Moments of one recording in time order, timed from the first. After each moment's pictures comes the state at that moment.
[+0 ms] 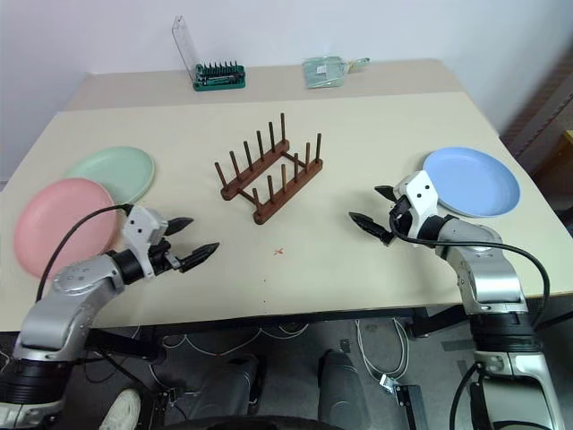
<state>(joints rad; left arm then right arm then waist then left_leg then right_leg) -0.09 0.58 0.07 -0.24 -0.36 0.43 -0.70 -0.35 -0.66 -0.10 0.09 0.33 0.31 0.84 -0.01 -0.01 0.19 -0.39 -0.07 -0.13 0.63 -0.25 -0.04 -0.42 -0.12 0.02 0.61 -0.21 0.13</state>
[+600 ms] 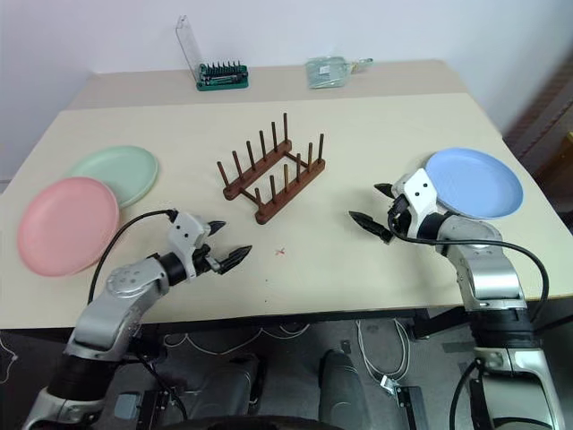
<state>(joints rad) -0.17 0.41 -0.10 -0.21 -0.22 0.42 -0.55 -0.35 -0.65 -0.09 0.07 0.30 0.30 0.85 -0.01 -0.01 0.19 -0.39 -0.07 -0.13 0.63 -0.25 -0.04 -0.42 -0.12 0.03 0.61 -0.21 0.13</state>
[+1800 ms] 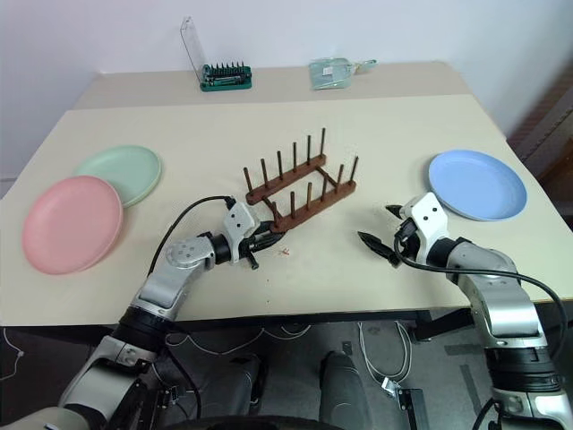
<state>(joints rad) -0.48 0.35 -0.29 0.24 -0.10 0.10 -0.91 -0.12 -0.69 -0.15 -0.15 0.33 0.38 0.76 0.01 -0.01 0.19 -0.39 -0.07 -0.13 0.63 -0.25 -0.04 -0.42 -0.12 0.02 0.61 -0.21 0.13</state>
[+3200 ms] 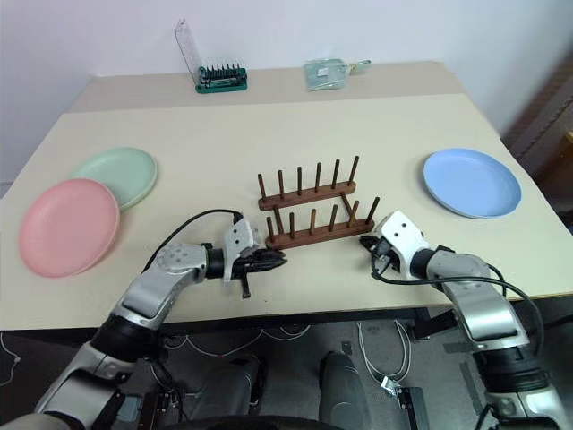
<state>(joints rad) -0.41 0.37 -0.31 0.08 -0.11 0.29 -0.84 -0.21 -0.68 0.03 -0.06 0.12 0.35 0.71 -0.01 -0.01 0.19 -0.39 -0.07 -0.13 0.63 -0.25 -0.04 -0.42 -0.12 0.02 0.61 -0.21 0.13</state>
